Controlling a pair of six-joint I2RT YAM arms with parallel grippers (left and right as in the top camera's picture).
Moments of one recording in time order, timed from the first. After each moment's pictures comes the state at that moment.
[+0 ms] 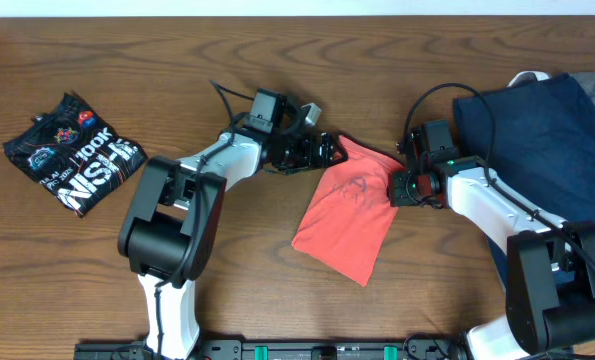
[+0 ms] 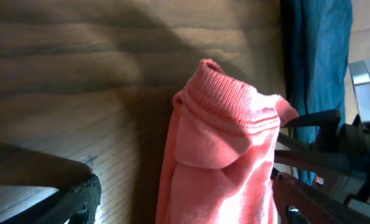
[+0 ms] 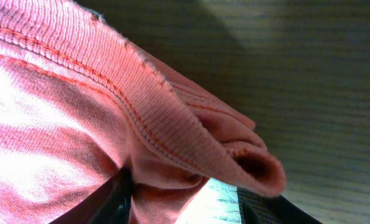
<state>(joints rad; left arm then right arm) -0.37 2.08 1.22 -0.18 0.80 -0.43 0.22 1.70 0.89 -0.47 -0.10 0.17</state>
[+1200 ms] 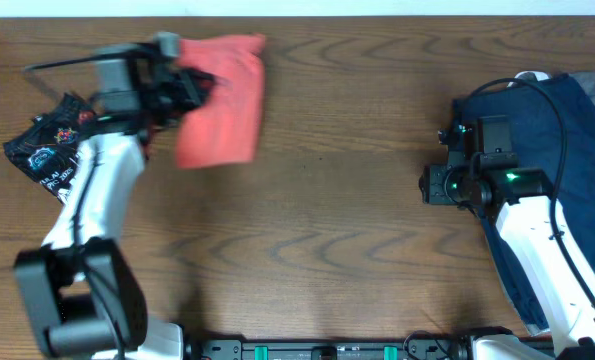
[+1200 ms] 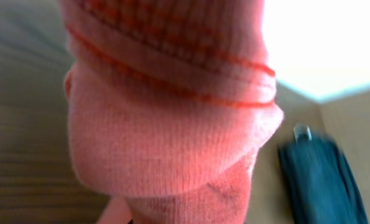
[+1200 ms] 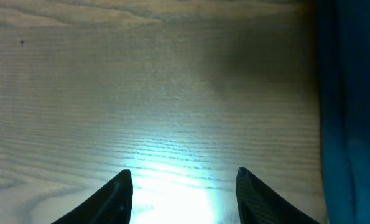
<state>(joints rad) 0.16 1.66 1.22 -0.21 0.64 -0.43 0.10 1.34 0.94 -0.76 -0.10 0.15</state>
